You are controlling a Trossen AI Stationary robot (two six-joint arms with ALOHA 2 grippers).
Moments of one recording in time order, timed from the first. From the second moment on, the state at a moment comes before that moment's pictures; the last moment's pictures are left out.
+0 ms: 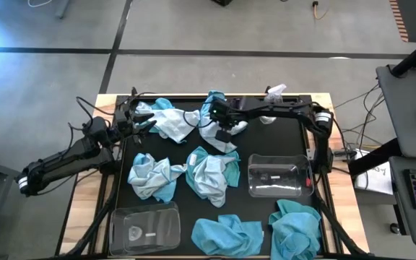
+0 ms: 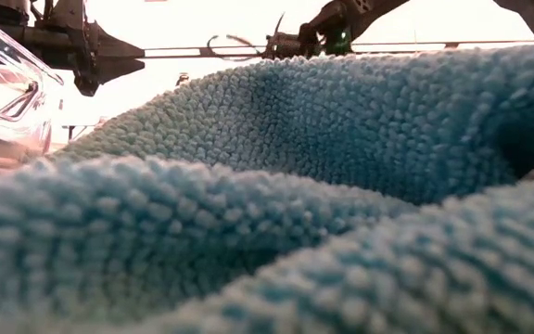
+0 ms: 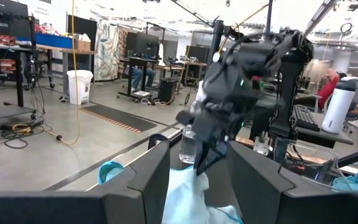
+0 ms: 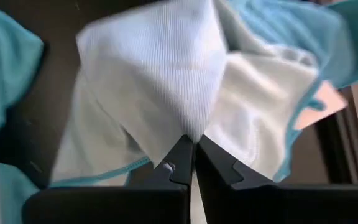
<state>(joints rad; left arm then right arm) 0.50 0.31 0.26 0.15 0.08 -0.14 -0.33 1.95 1.60 -0.82 0.16 -0.08</state>
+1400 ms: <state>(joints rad) 0.50 0.31 0.26 0.15 0.08 -0.14 -0.04 1.41 1.61 -0.92 0.16 0.28</state>
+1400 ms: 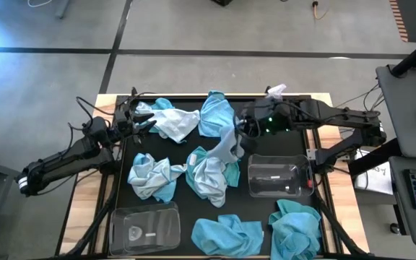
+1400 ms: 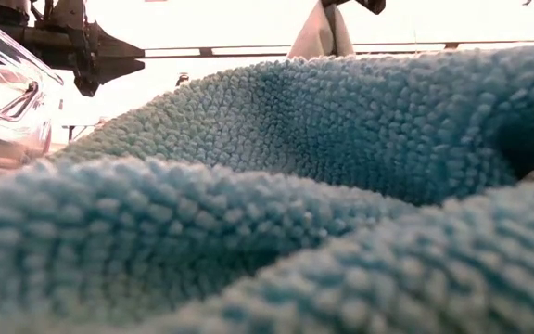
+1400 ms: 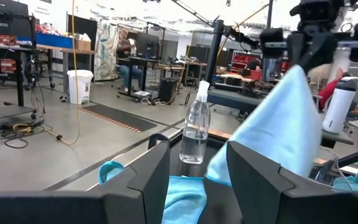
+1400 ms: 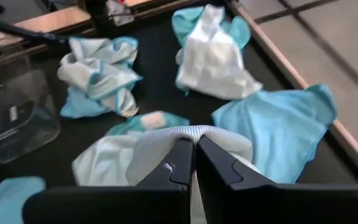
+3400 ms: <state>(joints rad) 0.50 0.31 0.26 0.15 0.06 -0.14 0.15 1.18 1.49 -1.52 0.02 0.82</state>
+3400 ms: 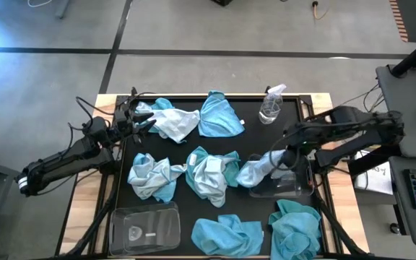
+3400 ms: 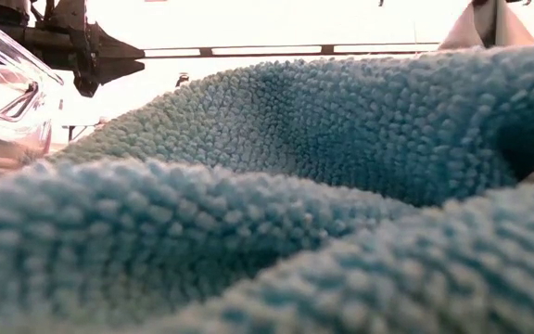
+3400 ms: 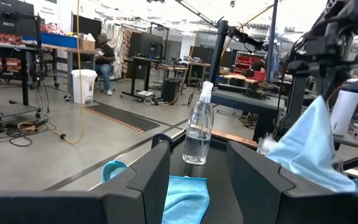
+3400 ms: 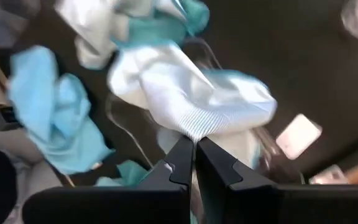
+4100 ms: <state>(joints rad) 0.50 0.31 0.26 0.11 0.06 -0.14 0.17 1.28 1.23 -1.56 -0.06 1.00</state>
